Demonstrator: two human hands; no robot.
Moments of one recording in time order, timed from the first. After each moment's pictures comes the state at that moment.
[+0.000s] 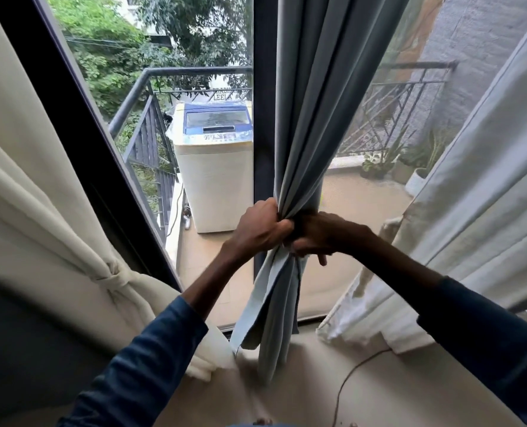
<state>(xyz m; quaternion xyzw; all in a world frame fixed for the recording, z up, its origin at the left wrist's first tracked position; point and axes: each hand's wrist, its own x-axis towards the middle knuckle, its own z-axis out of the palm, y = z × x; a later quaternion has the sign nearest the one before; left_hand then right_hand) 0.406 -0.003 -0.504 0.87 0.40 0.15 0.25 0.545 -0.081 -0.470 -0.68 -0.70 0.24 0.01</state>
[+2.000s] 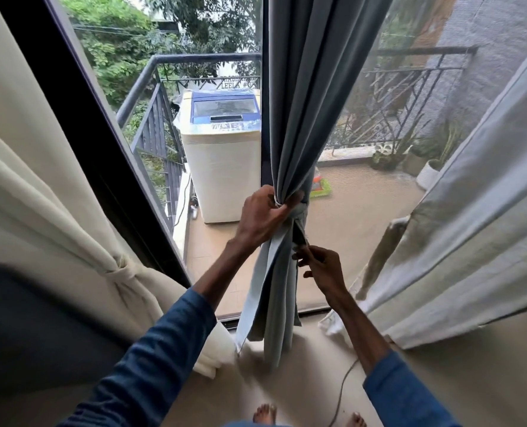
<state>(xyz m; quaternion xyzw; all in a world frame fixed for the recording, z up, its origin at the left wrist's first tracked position) 0.411 0.018 -0.544 0.78 0.39 0.35 0.34 0.535 -0.108 -0.648 -0.69 -0.33 0.34 0.55</state>
